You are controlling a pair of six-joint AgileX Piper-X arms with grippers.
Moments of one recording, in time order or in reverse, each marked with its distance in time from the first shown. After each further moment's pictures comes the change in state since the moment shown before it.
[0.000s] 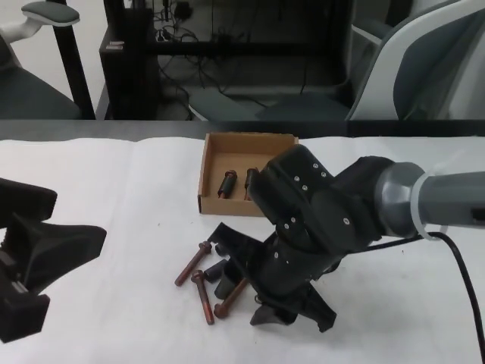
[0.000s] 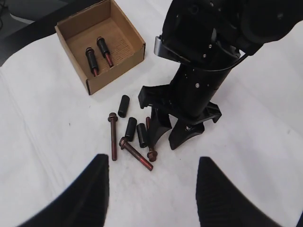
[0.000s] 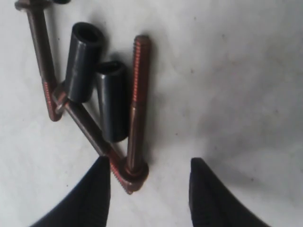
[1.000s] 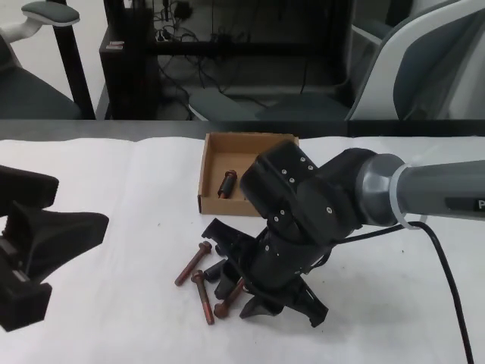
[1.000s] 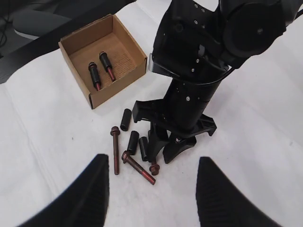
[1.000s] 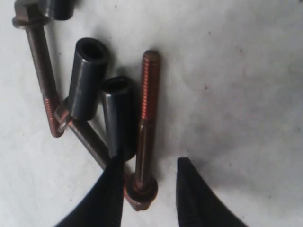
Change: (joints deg) left arm 0.0 0.0 0.0 -2.2 0.0 0.0; right arm -0.2 3.0 -3.9 3.0 -0.8 0.8
